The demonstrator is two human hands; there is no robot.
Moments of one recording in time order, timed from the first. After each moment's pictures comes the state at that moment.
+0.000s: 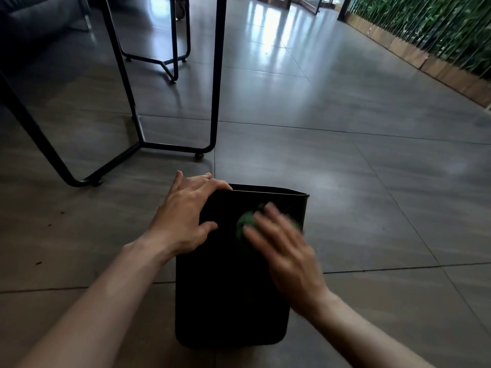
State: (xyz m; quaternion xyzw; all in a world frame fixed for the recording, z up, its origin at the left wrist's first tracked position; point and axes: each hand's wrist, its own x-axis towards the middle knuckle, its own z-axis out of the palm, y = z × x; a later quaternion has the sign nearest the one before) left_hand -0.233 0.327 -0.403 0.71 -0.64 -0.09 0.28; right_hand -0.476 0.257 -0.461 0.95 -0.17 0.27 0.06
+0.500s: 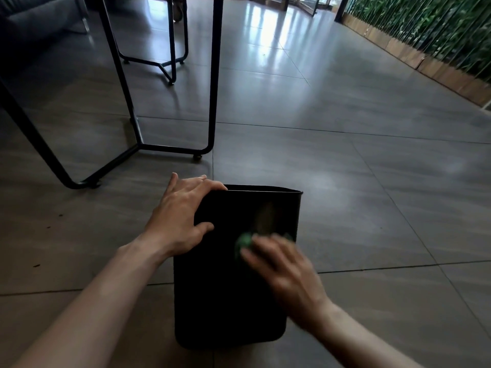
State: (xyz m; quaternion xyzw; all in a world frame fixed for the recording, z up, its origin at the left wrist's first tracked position) left_hand -0.233 0.329 -0.402 0.71 -0.63 -0.09 0.28; right_hand -0.493 0.270 -0.472 0.95 -0.17 0.24 0.10
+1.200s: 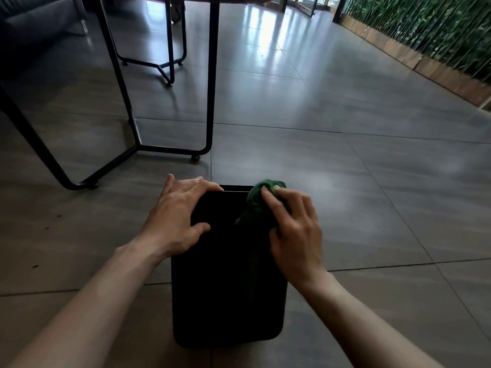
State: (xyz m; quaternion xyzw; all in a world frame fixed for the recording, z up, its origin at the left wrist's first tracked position) left_hand -0.234 0.331 -0.400 0.72 -0.63 -0.09 0.28; right_hand -0.461 0.240 -0.428 0.87 -0.36 0.34 0.01
